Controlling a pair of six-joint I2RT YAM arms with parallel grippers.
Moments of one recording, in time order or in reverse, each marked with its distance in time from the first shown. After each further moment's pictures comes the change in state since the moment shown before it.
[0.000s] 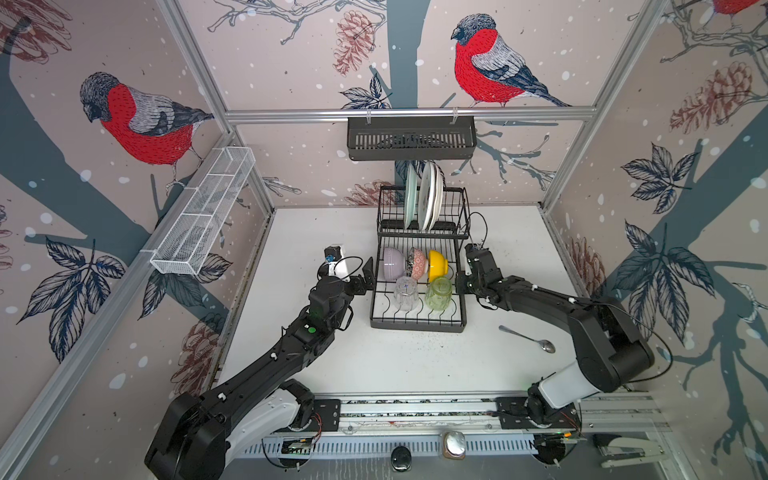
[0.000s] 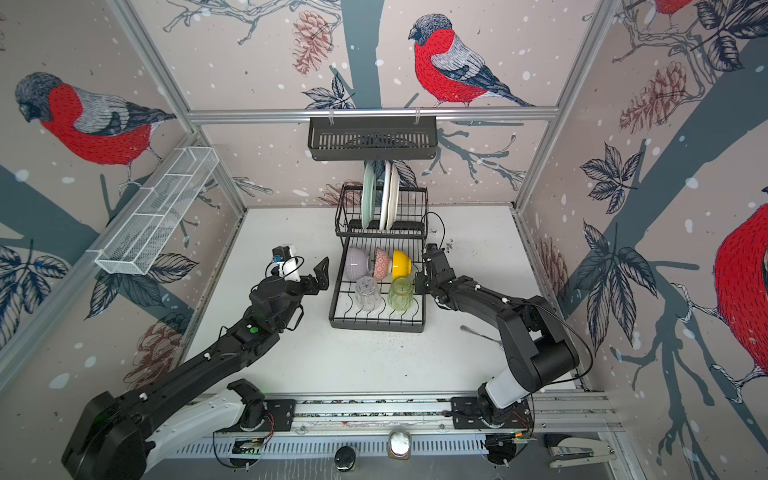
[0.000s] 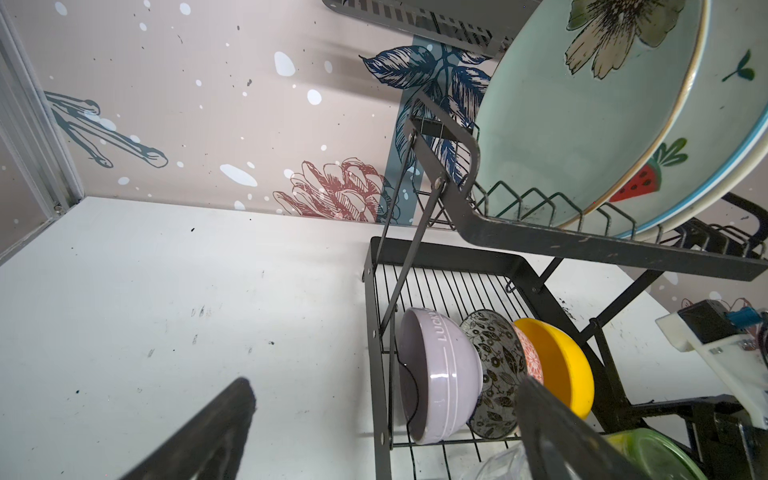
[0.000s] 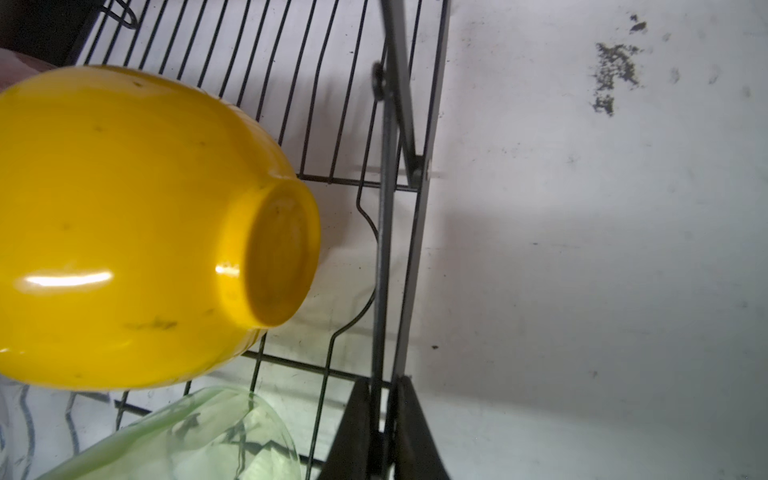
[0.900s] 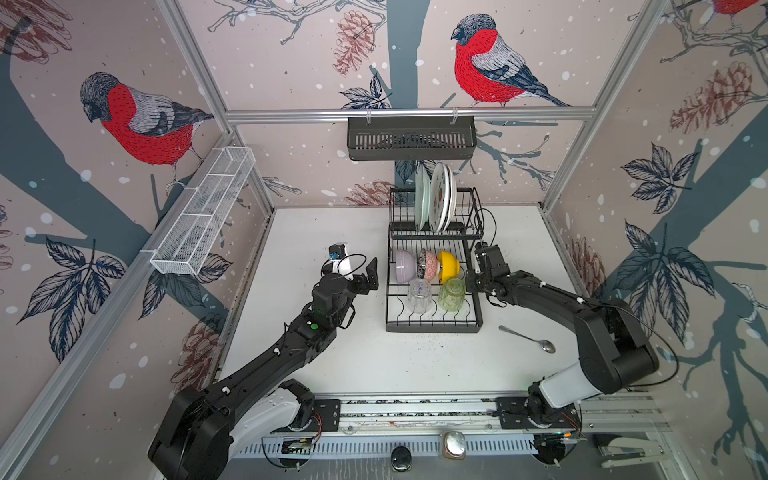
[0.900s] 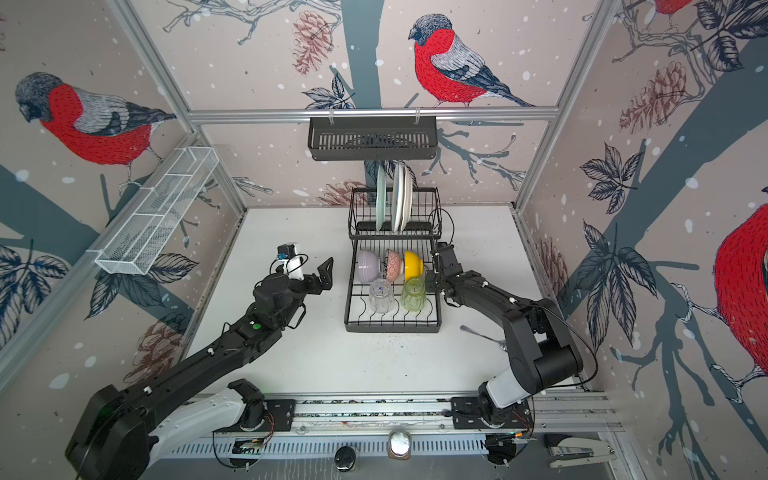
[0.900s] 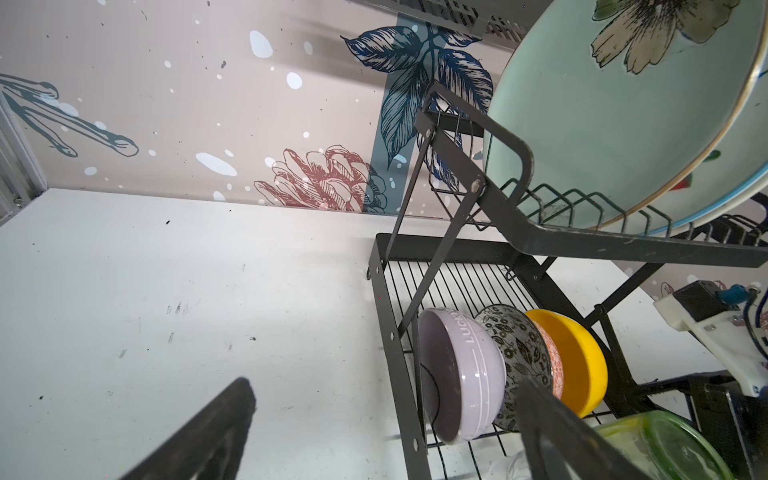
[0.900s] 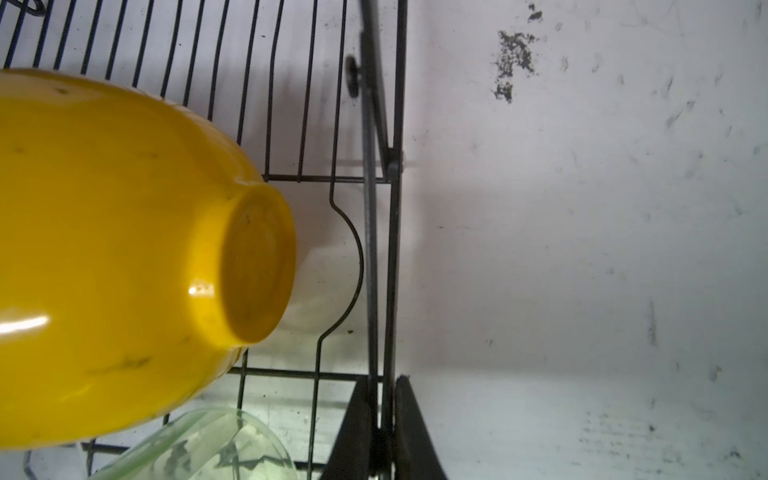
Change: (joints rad) left arm 0.000 0.035 0.023 -0.011 0.048 -0.011; right arm -0.072 -0.043 0.035 -0.144 0.024 -0.016
